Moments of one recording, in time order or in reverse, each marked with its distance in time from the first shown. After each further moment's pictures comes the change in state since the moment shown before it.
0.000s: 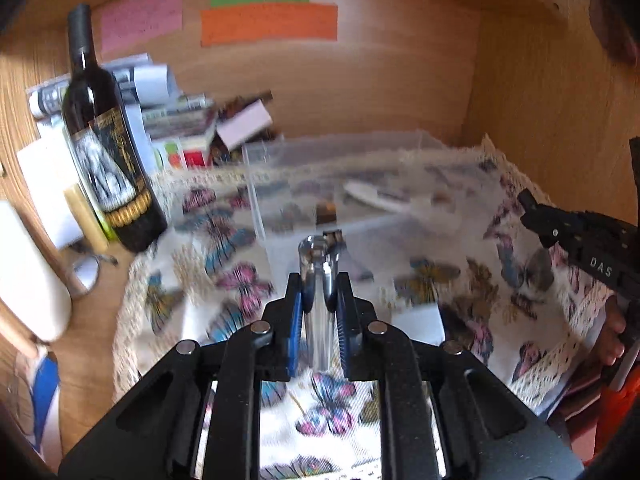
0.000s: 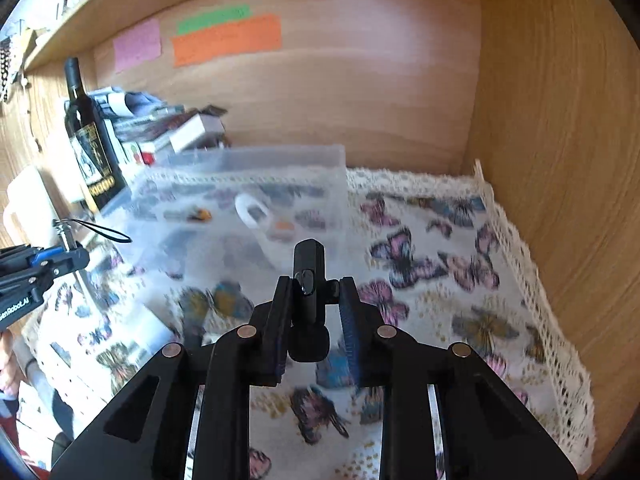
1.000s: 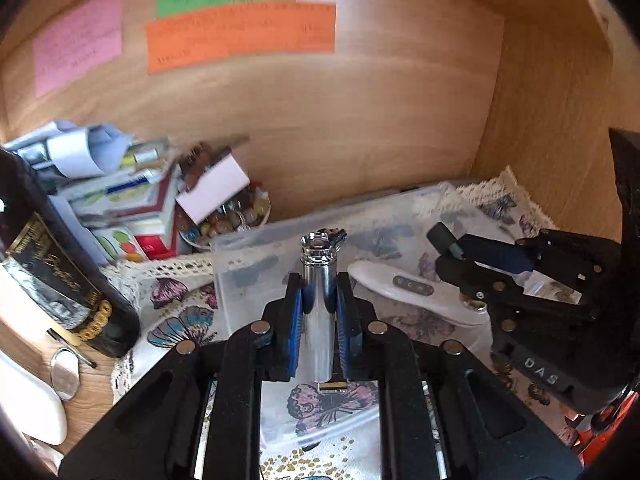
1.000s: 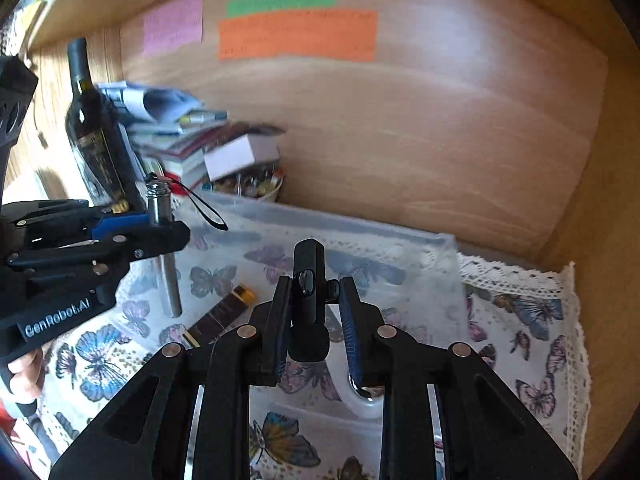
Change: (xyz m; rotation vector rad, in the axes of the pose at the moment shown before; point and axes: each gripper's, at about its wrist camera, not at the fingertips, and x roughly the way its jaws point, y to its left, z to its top) left arm 0.085 0.006 0.091 0.043 0.053 -0.043; right arm 0.091 0.059 0.075 -0.162 0.060 0.109
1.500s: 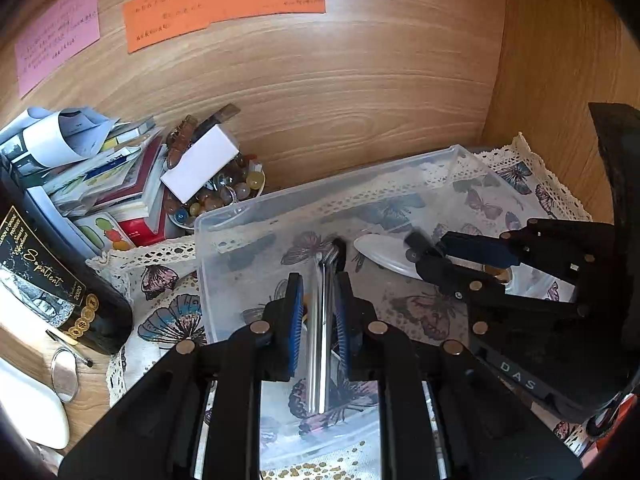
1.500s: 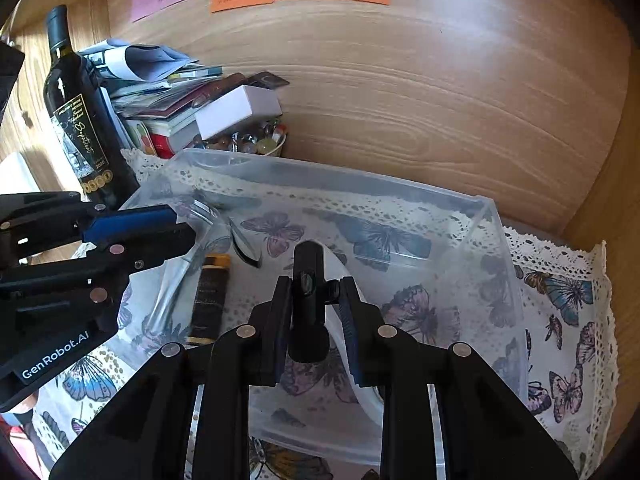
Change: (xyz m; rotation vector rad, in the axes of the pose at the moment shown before) left arm 0.021 -0.007 -0.008 0.045 0.056 0.030; right arm 0.029 0.002 -0.008 -0.003 0.095 0.038
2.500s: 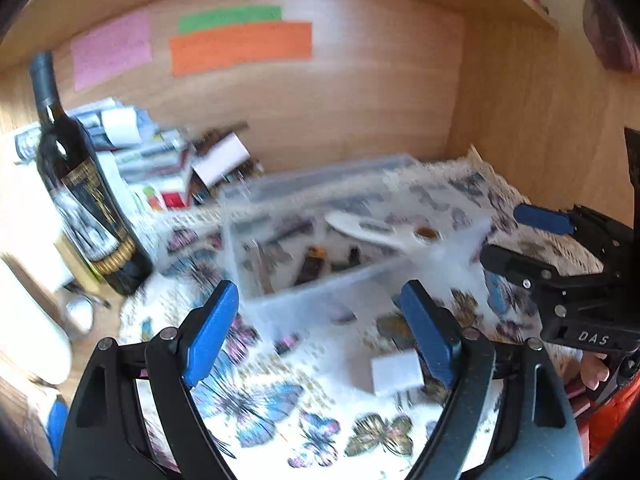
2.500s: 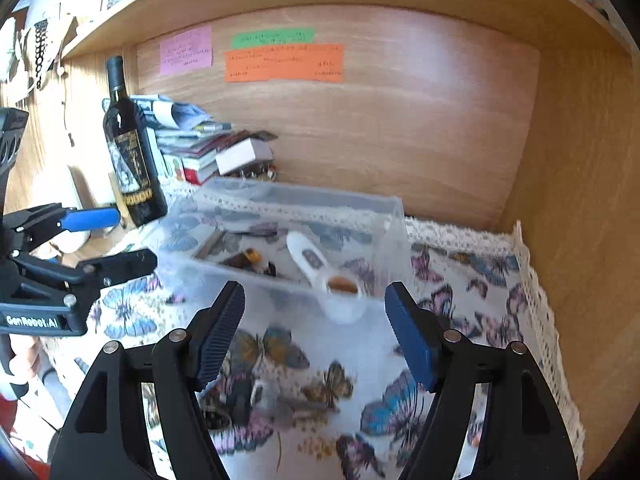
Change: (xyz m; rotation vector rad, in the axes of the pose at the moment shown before) left arm -0.089 -0.021 -0.066 -0.024 -0.099 -0.039; right arm -0.116 -0.003 -0.069 0.035 -0.168 -0.070
